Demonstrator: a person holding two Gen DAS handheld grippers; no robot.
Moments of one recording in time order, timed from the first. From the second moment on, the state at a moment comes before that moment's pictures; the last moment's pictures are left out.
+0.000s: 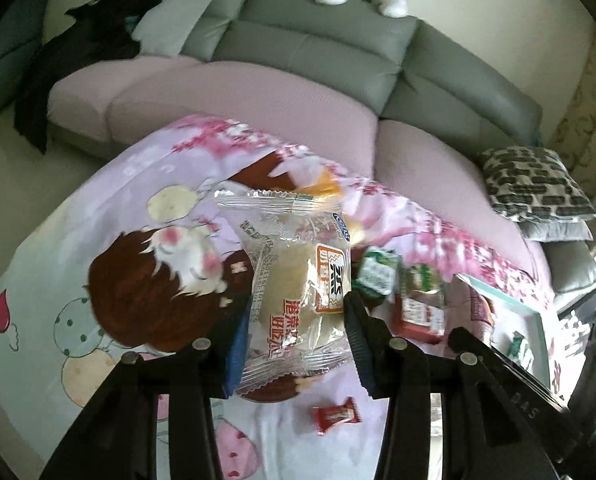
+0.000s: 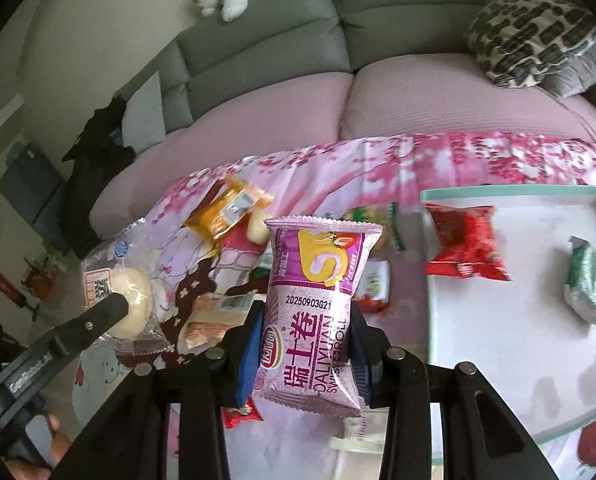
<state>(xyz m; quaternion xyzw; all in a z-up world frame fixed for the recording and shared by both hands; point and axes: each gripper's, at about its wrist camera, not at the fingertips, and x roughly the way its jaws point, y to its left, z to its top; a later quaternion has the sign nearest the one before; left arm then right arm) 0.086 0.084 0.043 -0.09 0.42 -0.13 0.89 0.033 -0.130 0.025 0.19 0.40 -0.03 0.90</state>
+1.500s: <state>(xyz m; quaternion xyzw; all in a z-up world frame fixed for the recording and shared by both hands) 0.014 -0.185 0.010 0.10 0.44 -0.38 0.81 -0.106 -0.361 0.001 0.32 0.39 -0.34 0.80</state>
